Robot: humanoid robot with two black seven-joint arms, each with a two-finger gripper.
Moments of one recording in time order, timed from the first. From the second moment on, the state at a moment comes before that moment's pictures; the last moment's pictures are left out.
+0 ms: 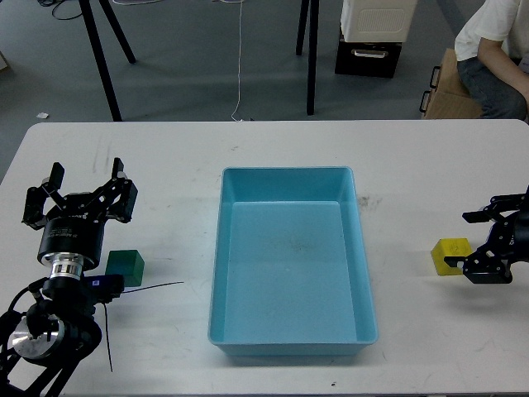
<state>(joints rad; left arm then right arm) -0.03 0.23 -1.10 -1.53 -0.51 -0.32 -0.41 0.90 -0.99 0.04 1.32 -2.18 0.08 0.49</state>
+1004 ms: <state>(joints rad) -0.03 0.23 -1.11 -1.53 -0.51 -0.32 -0.41 0.90 -0.92 -0.02 1.20 -2.18 0.07 0.49</state>
